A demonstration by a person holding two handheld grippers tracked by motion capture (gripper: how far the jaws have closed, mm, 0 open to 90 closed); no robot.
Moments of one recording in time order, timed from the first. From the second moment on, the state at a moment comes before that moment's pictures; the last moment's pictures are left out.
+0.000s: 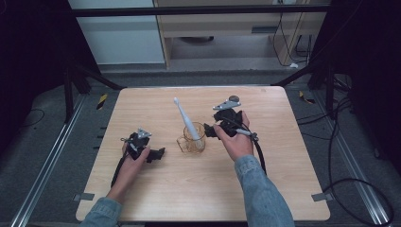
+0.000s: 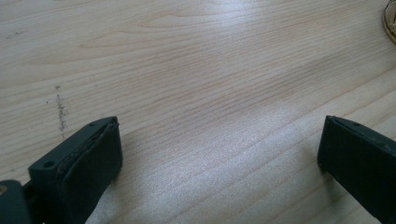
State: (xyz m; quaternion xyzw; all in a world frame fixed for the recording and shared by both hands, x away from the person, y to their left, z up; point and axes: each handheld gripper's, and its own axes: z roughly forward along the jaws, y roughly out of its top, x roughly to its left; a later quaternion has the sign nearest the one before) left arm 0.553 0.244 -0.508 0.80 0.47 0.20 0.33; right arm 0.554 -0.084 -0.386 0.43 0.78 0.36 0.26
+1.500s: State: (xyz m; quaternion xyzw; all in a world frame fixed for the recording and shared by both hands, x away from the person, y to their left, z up) left arm 0.554 0.244 -0.508 0.80 0.46 0.20 0.33; right arm 0.581 -0.203 -0.457 0.53 0.77 0.27 0.24
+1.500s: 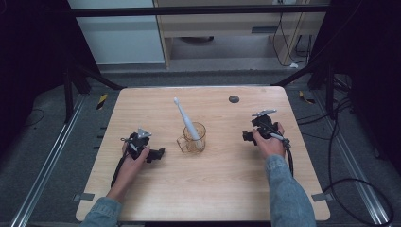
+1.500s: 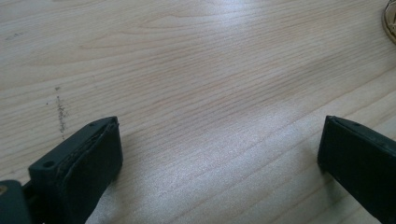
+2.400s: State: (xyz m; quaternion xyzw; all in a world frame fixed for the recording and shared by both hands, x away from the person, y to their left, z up) left arm 0.554 0.244 -0.508 0.80 0.46 0.20 0.33; right arm 0.587 -0.232 -0.508 0.57 0.72 0.31 0.24
